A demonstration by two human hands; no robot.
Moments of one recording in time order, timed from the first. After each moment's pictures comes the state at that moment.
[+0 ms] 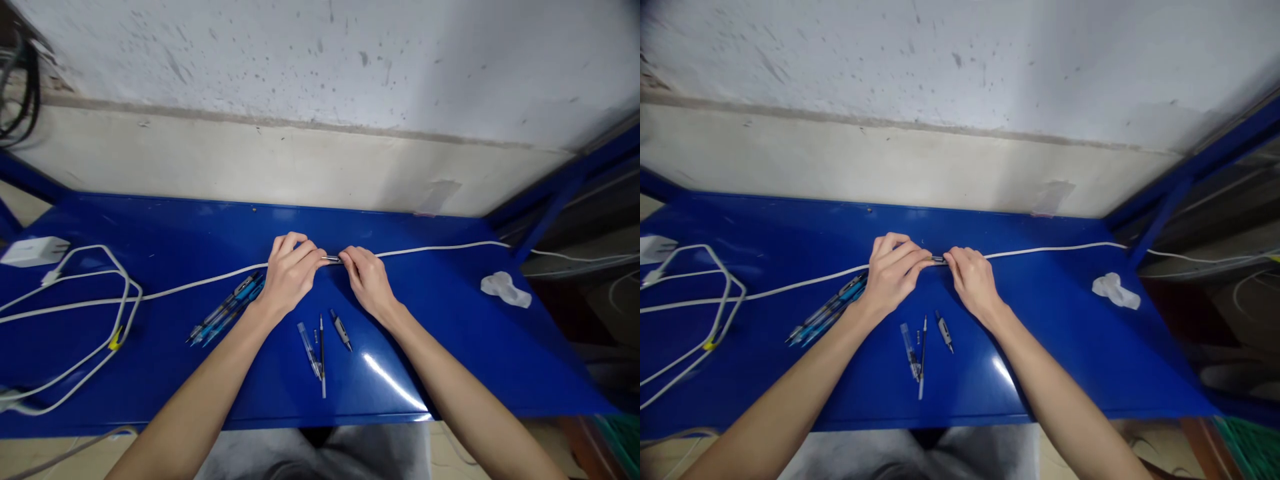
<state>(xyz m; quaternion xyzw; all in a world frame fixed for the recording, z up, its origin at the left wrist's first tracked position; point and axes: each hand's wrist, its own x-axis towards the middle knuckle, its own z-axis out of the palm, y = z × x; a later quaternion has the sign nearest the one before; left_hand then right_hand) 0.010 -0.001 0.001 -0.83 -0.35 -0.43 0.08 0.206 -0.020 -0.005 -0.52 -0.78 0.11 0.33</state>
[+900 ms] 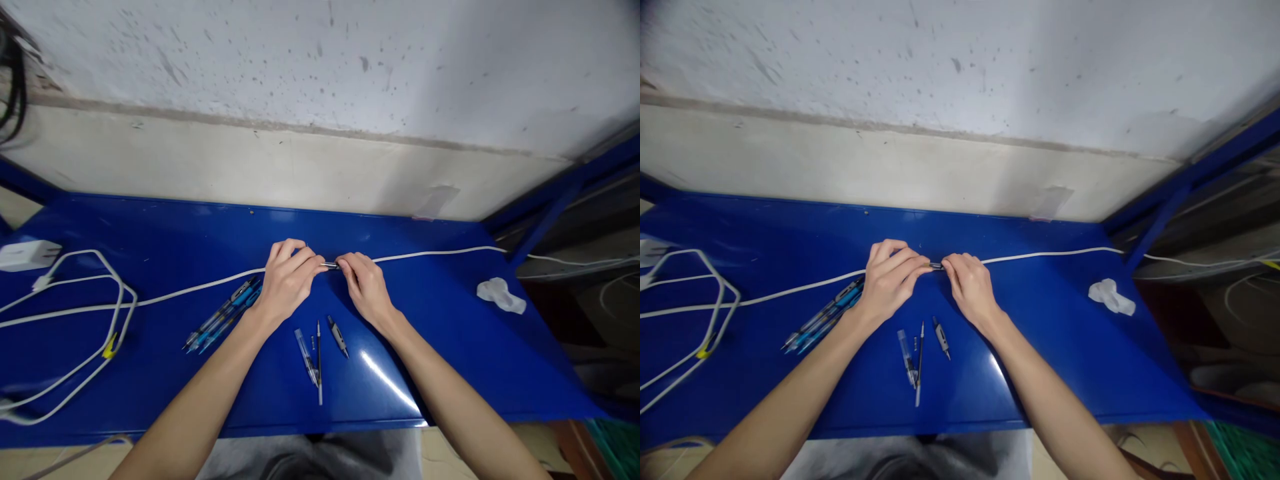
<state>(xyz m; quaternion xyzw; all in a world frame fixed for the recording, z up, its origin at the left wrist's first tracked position) 0.010 -0.002 0.005 -0.84 -0.35 -0.42 0.06 0.208 -0.024 -0.003 -0.51 -0.78 0.14 0.34</state>
